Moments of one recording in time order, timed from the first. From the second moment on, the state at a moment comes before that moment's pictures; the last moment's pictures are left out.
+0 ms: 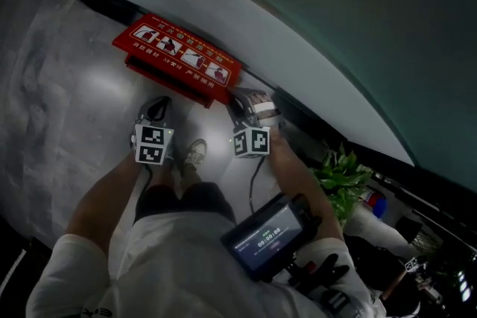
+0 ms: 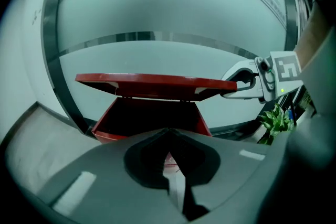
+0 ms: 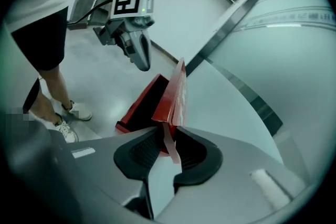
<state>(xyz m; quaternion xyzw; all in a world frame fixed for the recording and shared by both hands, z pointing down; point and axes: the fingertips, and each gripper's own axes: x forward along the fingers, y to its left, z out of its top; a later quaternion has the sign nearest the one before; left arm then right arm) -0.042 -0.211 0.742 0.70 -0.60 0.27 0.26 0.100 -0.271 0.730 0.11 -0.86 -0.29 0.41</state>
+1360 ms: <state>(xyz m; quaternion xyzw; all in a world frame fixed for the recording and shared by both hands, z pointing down) -0.063 -0.305 0.680 0.75 -0.57 0.25 0.22 0.128 -0.436 0.700 0.35 -0.87 0.18 0.29</state>
